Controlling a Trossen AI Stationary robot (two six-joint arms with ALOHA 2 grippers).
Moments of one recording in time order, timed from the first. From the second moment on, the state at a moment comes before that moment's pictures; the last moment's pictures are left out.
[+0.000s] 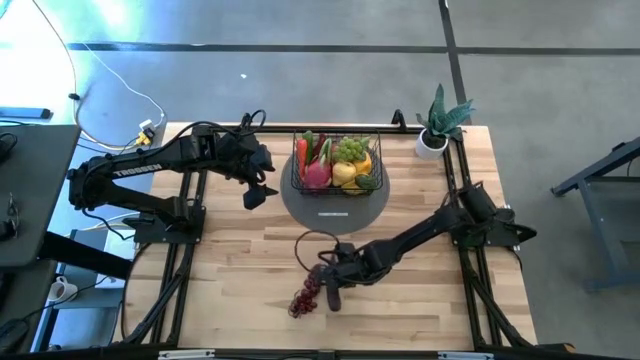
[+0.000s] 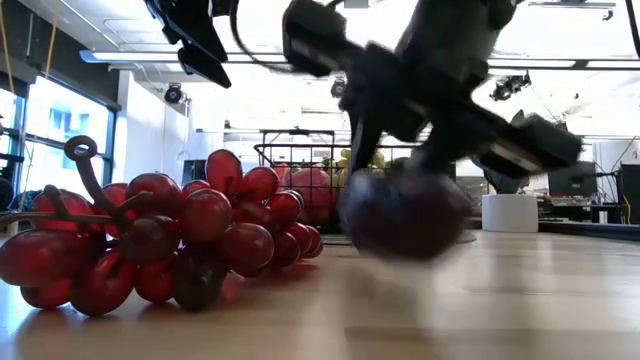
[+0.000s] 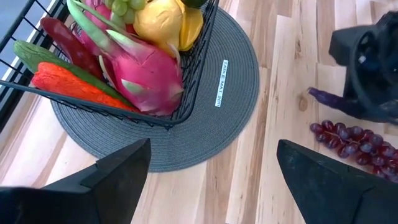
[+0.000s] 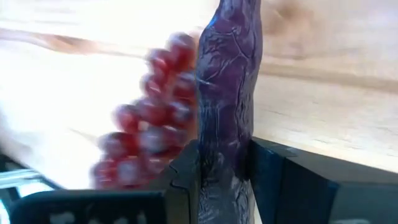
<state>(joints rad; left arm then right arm) 0.39 1.15 1.09 -0.81 0.11 0.00 0.41 2.01 1.36 -0.41 0.08 1.88</state>
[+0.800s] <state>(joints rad) 0.39 1.15 1.09 -0.80 0.11 0.00 0.08 1.75 1.36 -0.36 0.26 1.25</state>
